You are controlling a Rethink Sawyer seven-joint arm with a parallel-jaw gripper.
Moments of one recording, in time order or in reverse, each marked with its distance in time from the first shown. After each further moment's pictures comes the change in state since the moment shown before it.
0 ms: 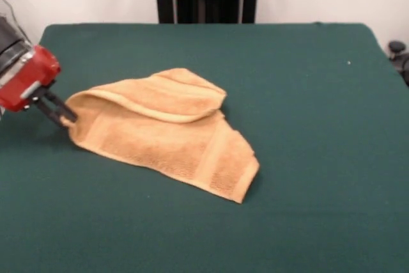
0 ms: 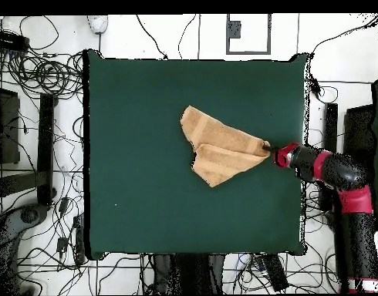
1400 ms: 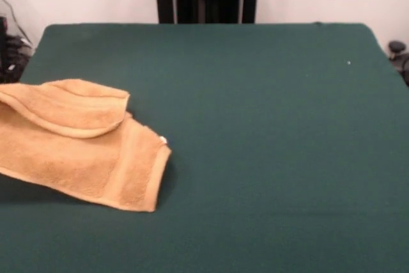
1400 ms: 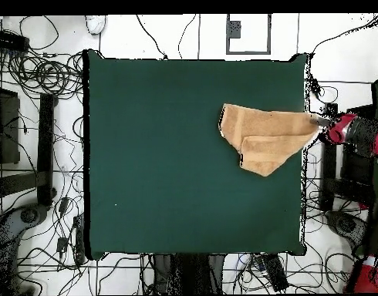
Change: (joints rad) arm 0.158 -0.094 0.019 -0.432 0.187 0.279 -0.295
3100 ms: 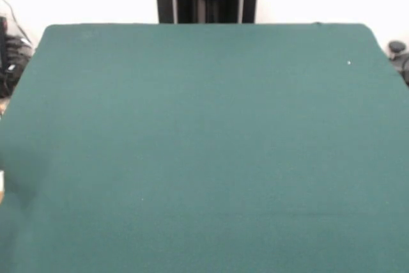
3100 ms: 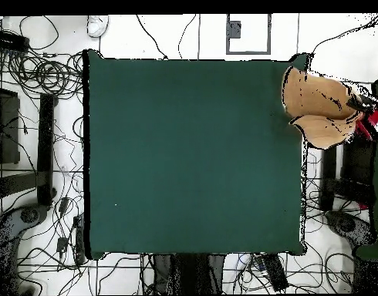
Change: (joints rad) arm -0.031 -0.664 -0.036 0.497 0.105 -0.389 0.003
